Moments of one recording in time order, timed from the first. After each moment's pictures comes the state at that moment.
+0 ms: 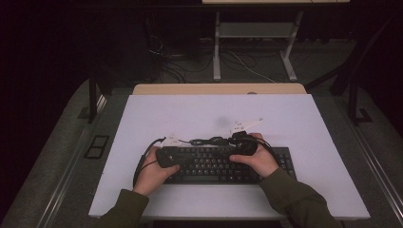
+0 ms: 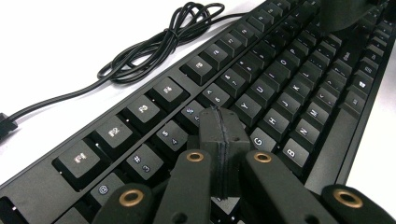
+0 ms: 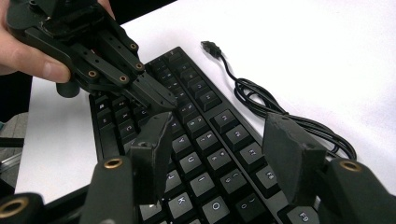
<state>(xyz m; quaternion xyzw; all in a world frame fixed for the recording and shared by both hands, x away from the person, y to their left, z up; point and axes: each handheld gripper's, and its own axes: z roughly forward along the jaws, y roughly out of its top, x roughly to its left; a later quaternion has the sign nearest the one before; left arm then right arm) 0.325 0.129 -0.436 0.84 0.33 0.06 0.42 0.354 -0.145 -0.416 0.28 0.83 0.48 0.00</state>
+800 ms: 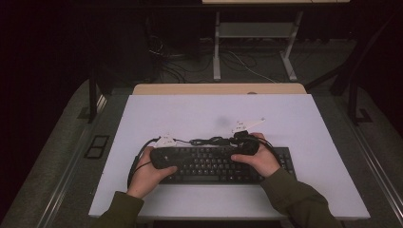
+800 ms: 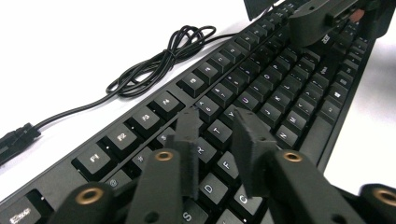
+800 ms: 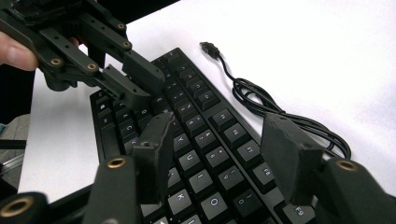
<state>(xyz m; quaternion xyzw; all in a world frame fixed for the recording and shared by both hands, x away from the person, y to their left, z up) 0.313 0.140 -0.422 0.83 0.33 0.07 0.44 0.354 -0.149 -0.415 0.28 0.83 0.48 0.00</state>
